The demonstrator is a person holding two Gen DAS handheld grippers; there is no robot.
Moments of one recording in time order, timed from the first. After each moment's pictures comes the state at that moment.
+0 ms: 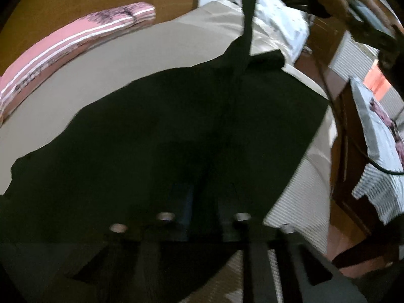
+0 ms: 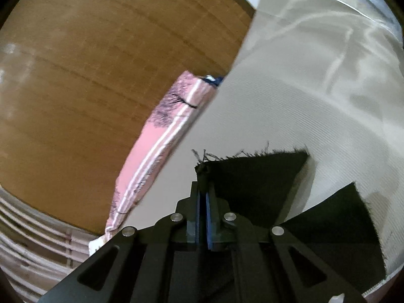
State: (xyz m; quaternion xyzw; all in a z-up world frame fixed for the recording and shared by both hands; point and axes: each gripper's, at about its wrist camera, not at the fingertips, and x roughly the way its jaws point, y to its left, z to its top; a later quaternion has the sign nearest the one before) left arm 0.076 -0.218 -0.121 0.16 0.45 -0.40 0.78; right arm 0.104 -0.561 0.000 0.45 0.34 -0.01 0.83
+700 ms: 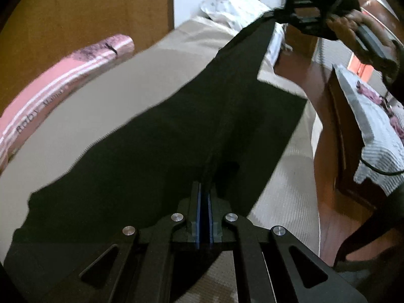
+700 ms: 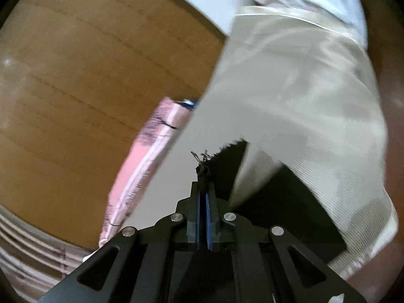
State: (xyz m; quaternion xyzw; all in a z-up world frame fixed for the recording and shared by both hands) left arm 0.048 -0.220 -0.098 0.21 0.38 -0.46 0.77; right arm -0.002 -0.583 -0.001 0.46 0.30 -0.10 0.83
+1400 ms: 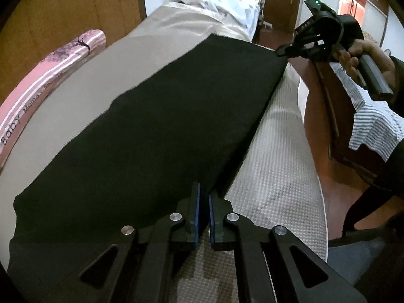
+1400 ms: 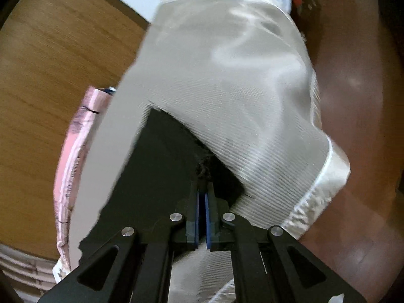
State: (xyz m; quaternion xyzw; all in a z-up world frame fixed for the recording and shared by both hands) left arm 0.025 -0.226 -0.125 0.27 0.39 -0.49 0.73; right arm -0.094 -0.584 -0.115 0.46 0.38 -0.23 0.77
